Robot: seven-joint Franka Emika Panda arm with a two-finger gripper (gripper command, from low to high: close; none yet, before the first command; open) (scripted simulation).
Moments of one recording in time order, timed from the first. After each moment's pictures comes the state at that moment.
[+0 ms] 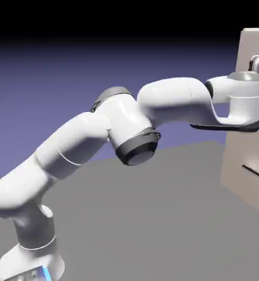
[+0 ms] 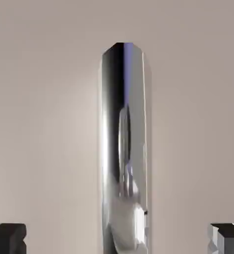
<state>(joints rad) -0.60 0.91 0.93 -0.93 -2.29 3.04 -2.32</state>
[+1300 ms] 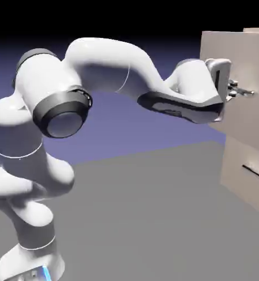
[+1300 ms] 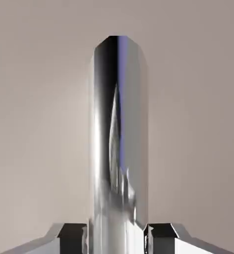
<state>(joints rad) -1.68 0.42 1.75 -1.89 -2.86 2.85 -1.46</state>
